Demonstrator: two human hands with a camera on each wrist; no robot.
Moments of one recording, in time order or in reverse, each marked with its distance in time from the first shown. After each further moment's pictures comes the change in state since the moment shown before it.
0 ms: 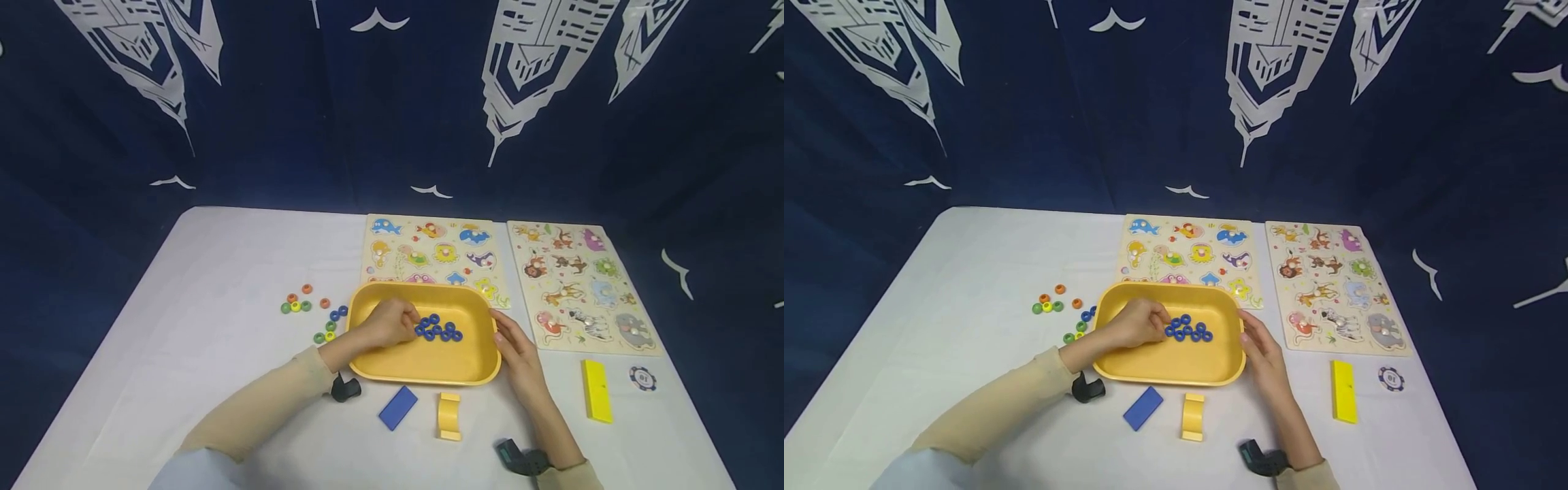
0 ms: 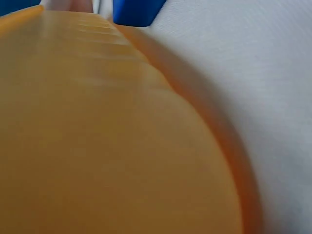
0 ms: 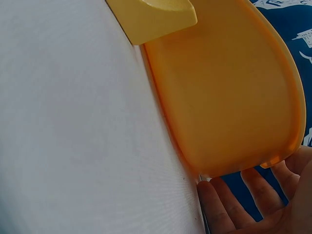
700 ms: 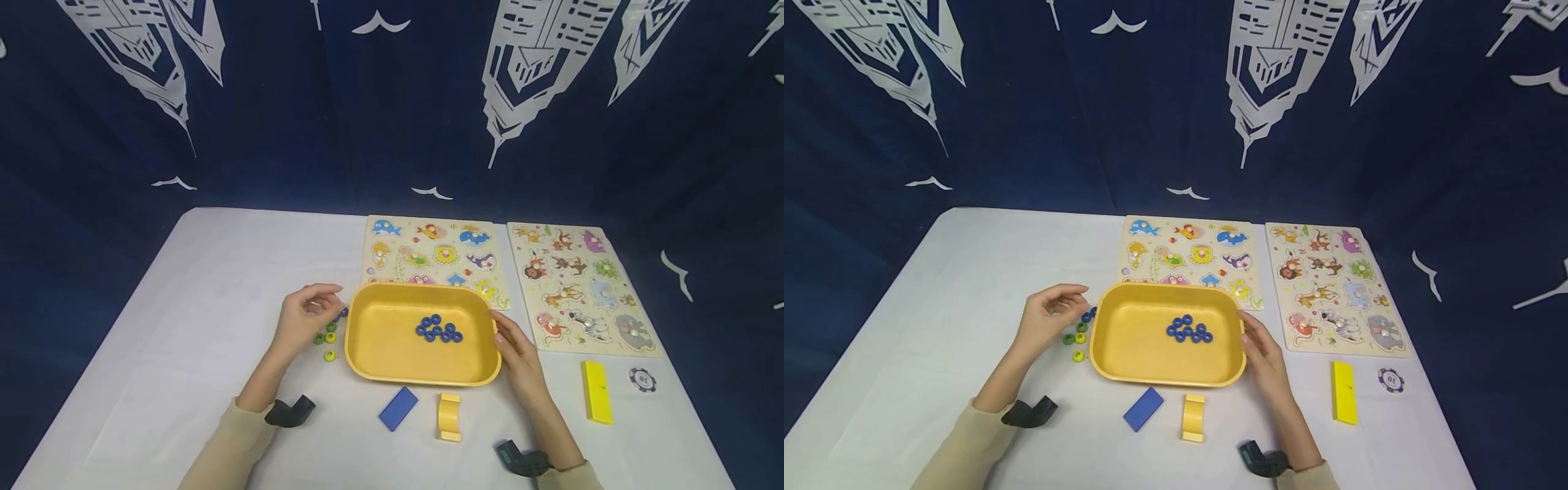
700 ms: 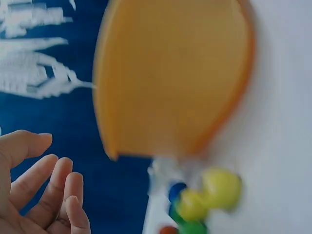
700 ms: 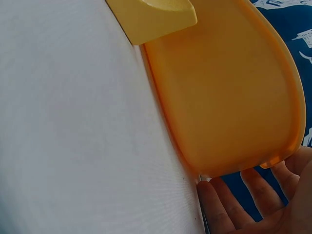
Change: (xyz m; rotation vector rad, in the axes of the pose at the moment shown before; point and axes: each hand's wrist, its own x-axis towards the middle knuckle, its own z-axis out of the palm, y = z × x) left_hand -0.082 -0.050 -0.069 -0.307 0.561 0.087; right_hand 0.000 -0.001 -0.001 0.009 0.000 -0.008
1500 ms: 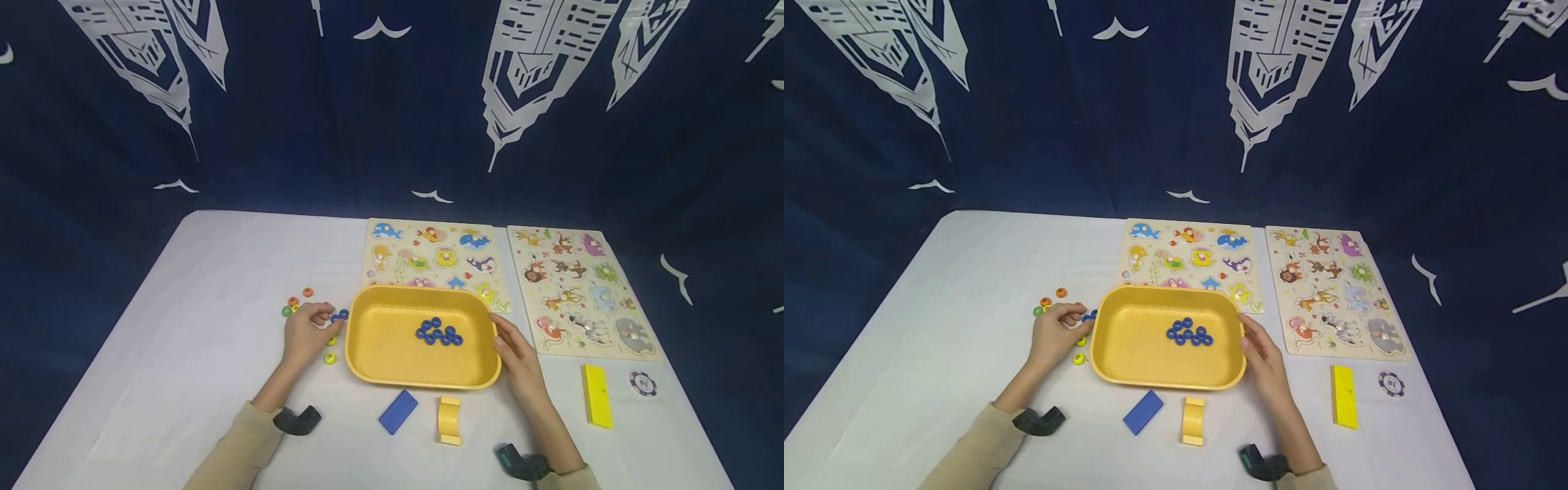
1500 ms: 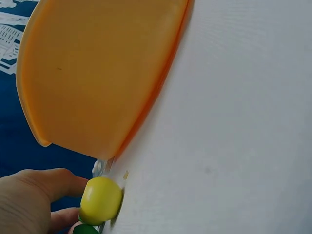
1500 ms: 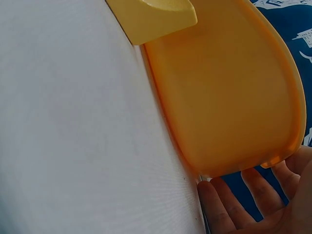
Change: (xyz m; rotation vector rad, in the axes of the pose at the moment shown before) left_hand -0.008 -0.062 0.021 0.328 0.145 -0.130; right_hand -0.001 0.000 0.000 -0.012 0.000 -0.001
